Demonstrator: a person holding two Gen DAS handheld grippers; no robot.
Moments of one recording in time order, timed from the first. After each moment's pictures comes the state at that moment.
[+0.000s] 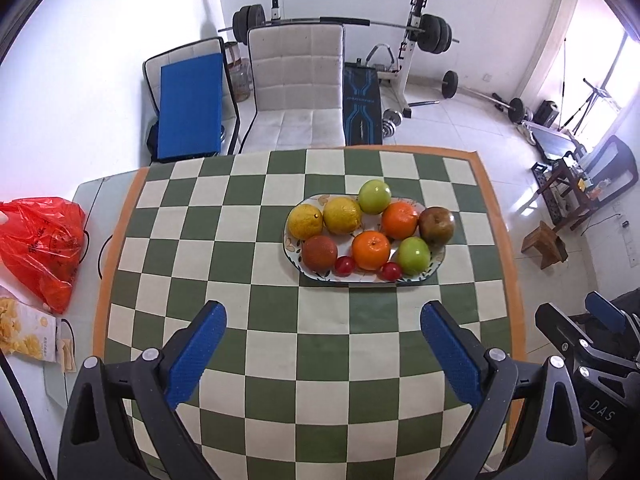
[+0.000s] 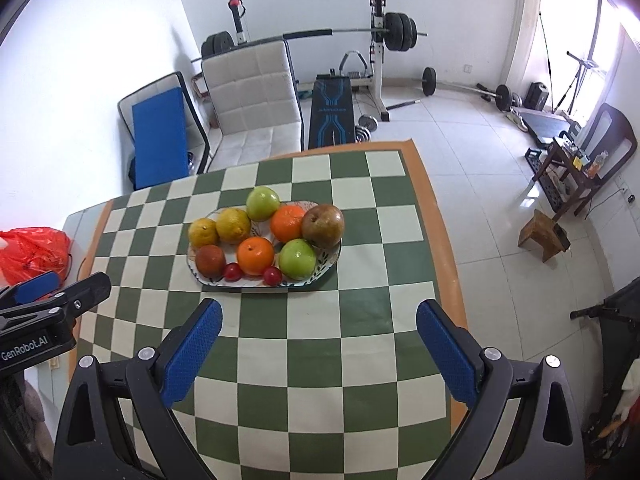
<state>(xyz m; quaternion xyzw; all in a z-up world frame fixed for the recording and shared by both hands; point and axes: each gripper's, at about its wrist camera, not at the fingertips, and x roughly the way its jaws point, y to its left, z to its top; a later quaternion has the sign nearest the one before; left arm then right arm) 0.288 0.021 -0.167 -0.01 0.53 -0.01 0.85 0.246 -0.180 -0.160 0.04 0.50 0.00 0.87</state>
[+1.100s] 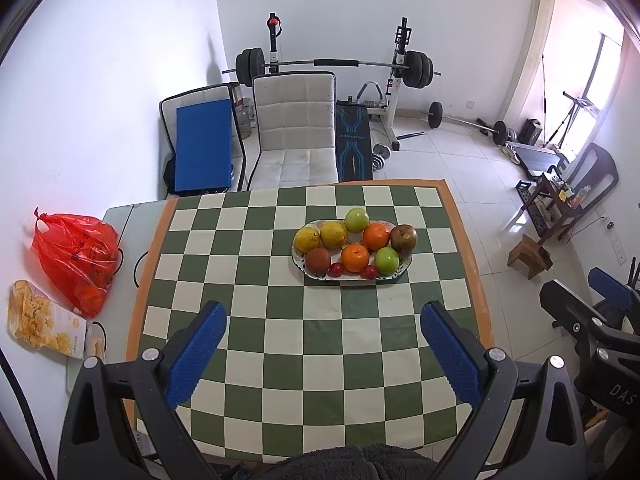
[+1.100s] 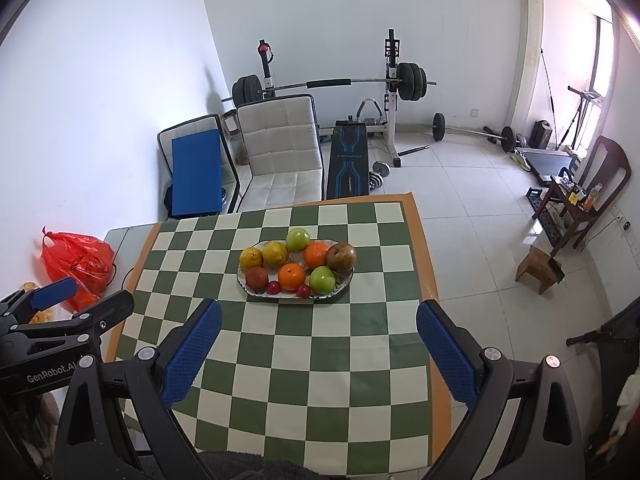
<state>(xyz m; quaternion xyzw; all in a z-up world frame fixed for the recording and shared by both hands) 0.195 0.014 -0.065 -0.01 0.47 -0.01 0.88 0.136 -0.169 -0.009 0.04 0.43 0.02 0.90</state>
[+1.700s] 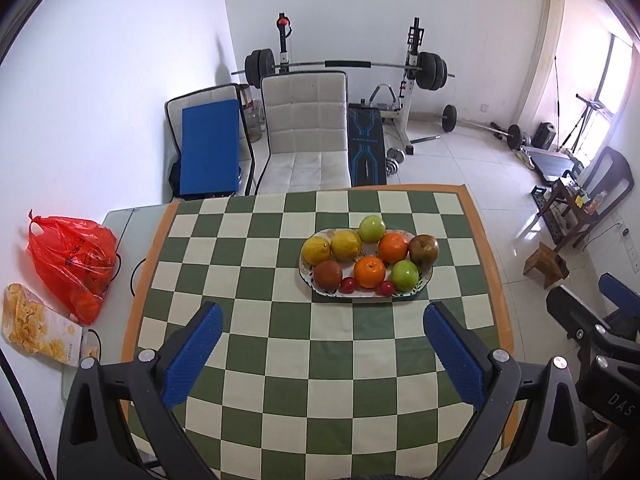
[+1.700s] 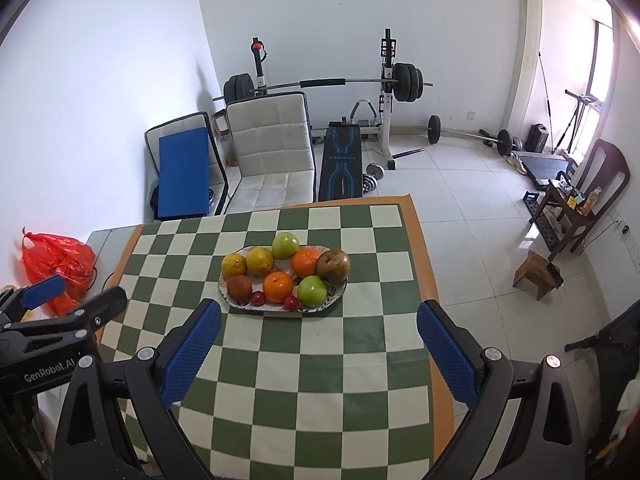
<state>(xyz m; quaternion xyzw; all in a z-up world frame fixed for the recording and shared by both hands) 0.236 0.013 -0.112 0.00 0.47 0.02 0.88 0.193 -0.169 -0.066 0.02 0.43 0.01 0.90</state>
